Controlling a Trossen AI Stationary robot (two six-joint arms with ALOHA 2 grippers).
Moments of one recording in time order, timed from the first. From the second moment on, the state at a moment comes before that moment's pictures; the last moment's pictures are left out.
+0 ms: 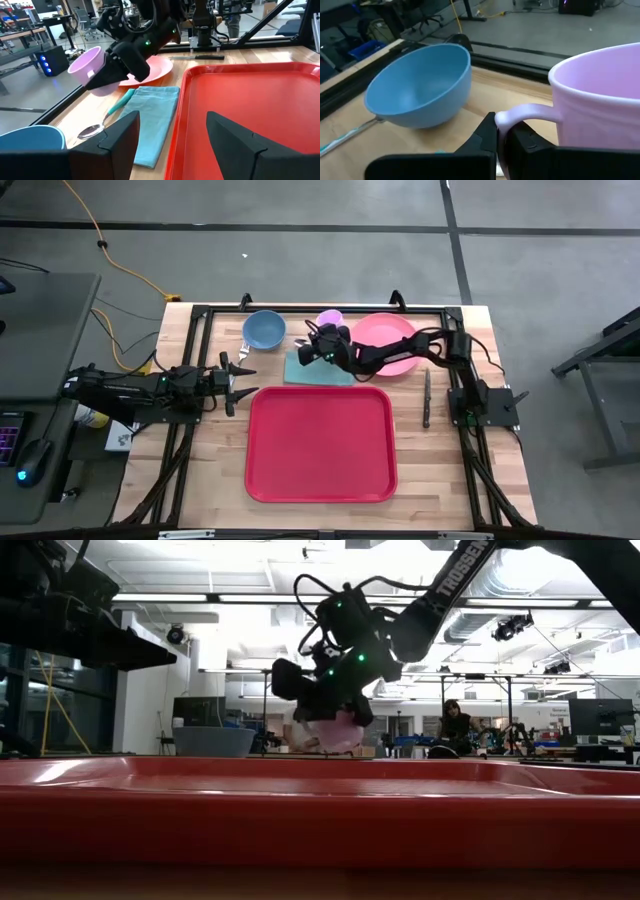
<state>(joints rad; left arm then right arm) -0.04 0.17 0.02 0.03 -0.27 0.10 -0.23 2.08 1.20 0.49 0.53 0.51</state>
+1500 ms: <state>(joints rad) -0.04 0.17 0.02 0.04 -0.28 0.11 0.51 1.65 1.19 -0.48 0.89 1.15</state>
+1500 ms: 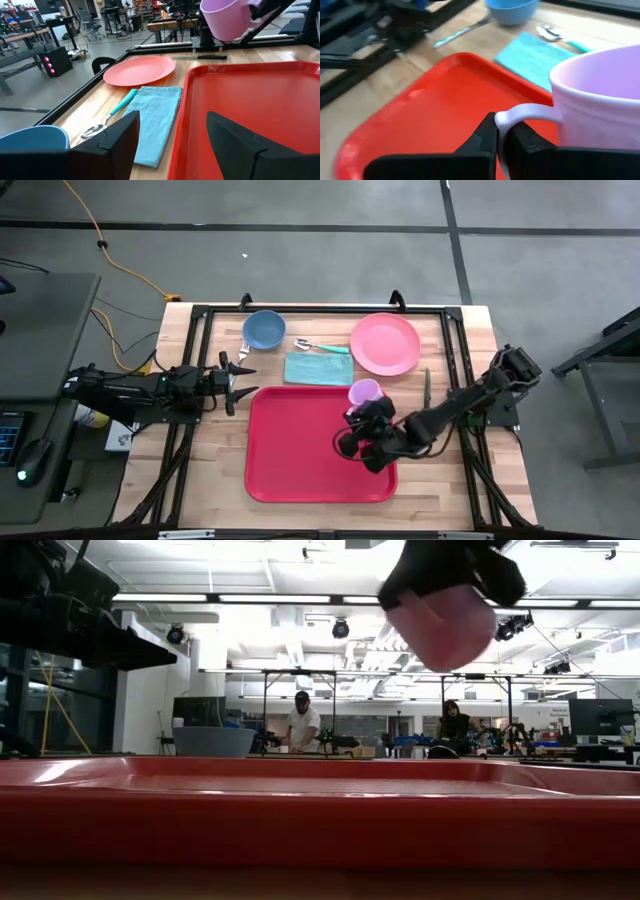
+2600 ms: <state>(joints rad) -0.04 0.17 0.02 0.04 -0.28 0.11 0.29 2.01 1.19 -0.18 0.95 1.20</state>
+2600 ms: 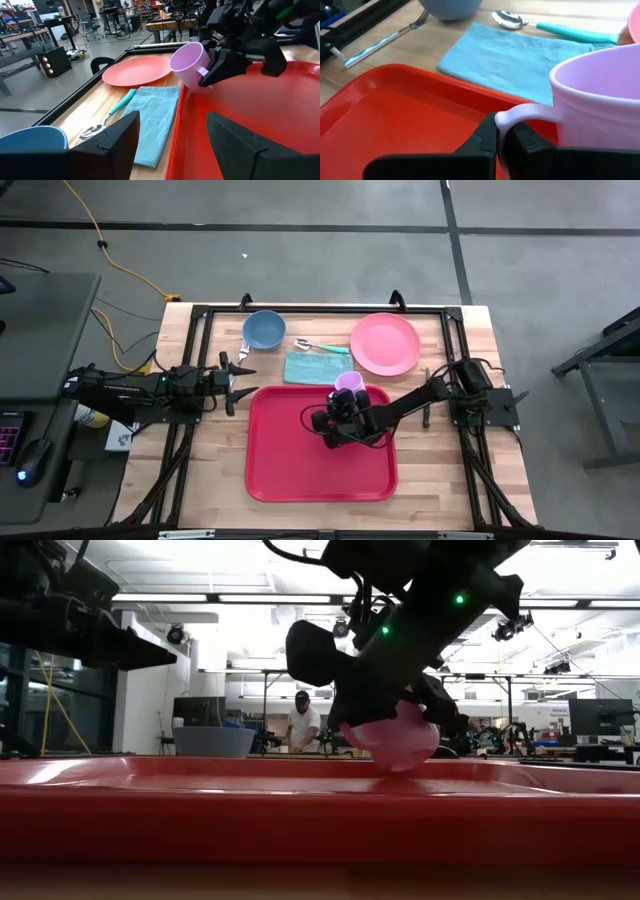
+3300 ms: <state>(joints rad) -0.04 0.17 0.02 0.04 -0.28 0.11 0.40 2.01 1.20 -0.28 0.88 1.25</state>
